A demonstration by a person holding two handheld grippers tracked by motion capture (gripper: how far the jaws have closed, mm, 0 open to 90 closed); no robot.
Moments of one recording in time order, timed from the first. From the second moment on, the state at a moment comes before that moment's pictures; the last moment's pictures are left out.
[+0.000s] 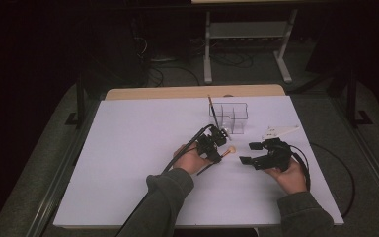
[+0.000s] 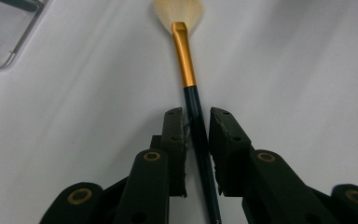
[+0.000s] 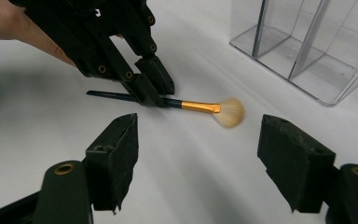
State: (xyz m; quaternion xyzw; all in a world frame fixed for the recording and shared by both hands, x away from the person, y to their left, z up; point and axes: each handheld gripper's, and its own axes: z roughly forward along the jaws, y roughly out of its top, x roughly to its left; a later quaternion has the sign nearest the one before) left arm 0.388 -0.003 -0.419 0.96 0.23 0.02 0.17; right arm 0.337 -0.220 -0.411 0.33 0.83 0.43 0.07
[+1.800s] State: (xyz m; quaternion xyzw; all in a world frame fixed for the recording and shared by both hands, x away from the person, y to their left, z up) left arm 0.379 0.041 -0.400 0.95 0.25 0.03 0.20; right arm 0.335 -0.211 -0.413 0.34 0.84 0.41 0.07
